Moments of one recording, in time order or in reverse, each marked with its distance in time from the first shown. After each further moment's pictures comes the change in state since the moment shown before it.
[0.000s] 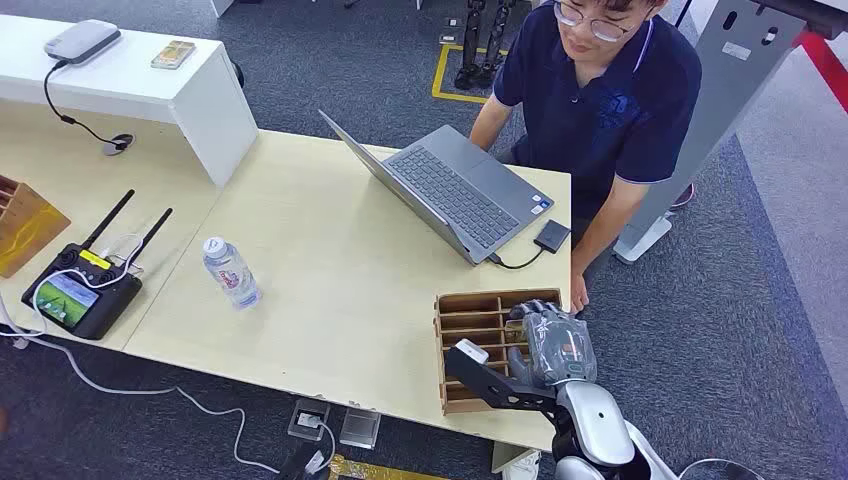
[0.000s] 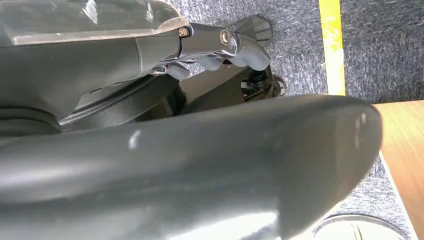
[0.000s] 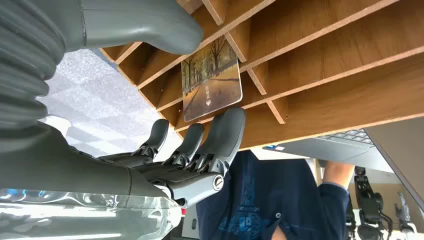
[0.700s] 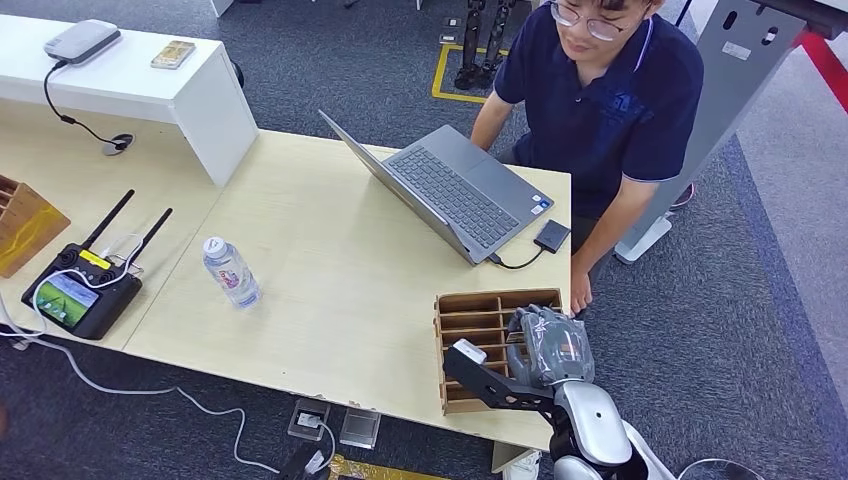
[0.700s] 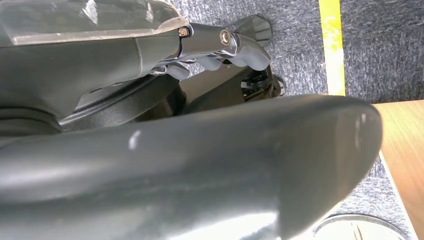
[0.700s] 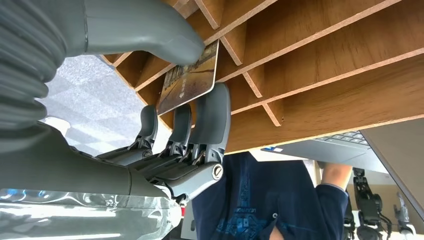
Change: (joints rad) left arm 0.000 0.000 0.000 0.000 0.000 -0.002 0.000; right arm 0.000 0.008 0.000 0.005 0.000 0.000 0.000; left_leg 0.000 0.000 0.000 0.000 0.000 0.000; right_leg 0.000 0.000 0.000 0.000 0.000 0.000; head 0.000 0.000
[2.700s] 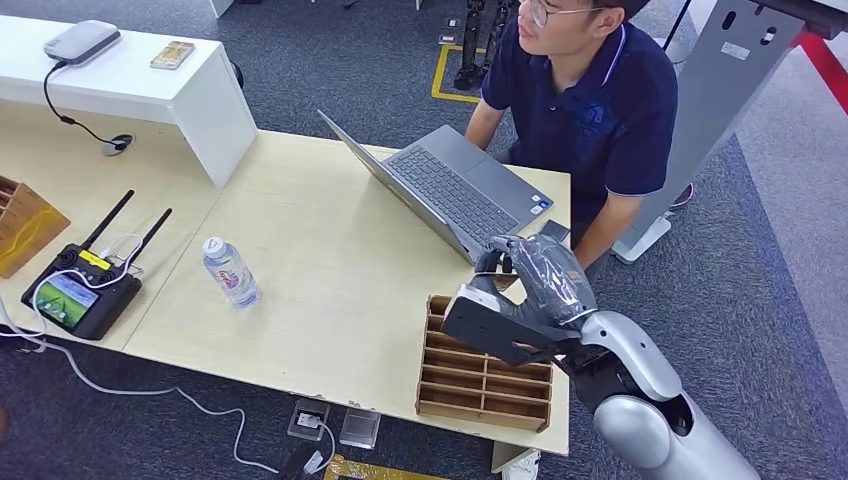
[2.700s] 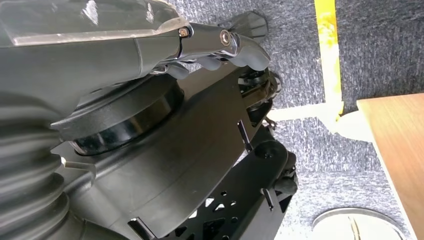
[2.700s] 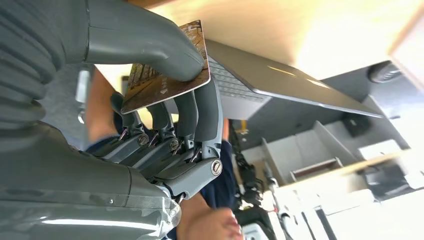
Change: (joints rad) left arm 0.000 0.005 0.000 0.000 -0.002 -0.024 -0.027; right arm -0.267 -0.047 0.021 -0.183 -0.461 0.036 -0.185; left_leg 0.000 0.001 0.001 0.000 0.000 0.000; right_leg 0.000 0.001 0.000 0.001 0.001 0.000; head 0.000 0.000
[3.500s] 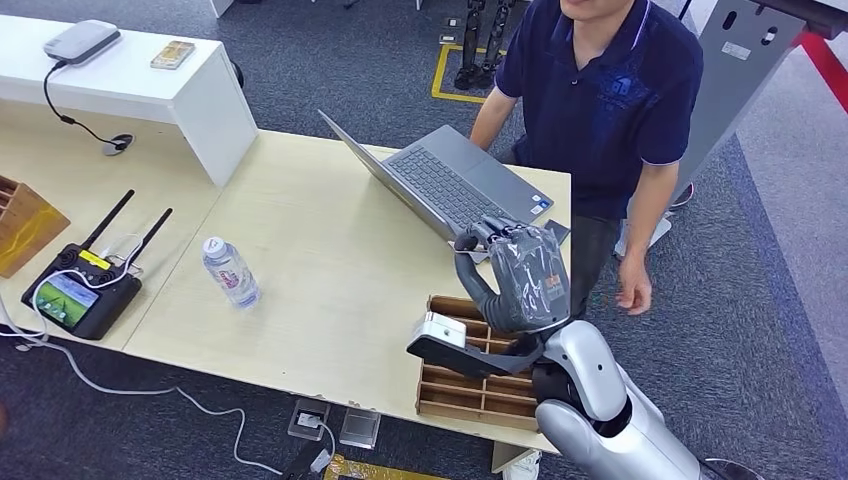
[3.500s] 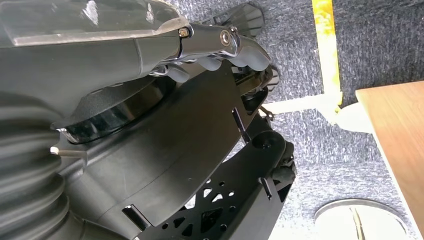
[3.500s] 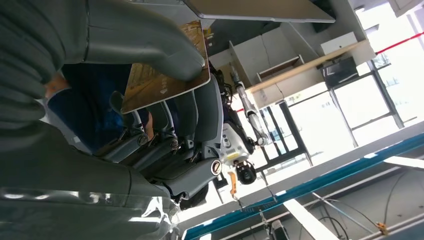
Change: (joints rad) left arm -0.010 -0.013 0.000 0.000 -0.013 -0.008 0.007; right arm 0.014 0.111 0.076 0.201 0.373 -0.445 -0.204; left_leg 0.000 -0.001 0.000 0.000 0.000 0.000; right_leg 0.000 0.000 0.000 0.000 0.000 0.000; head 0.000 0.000
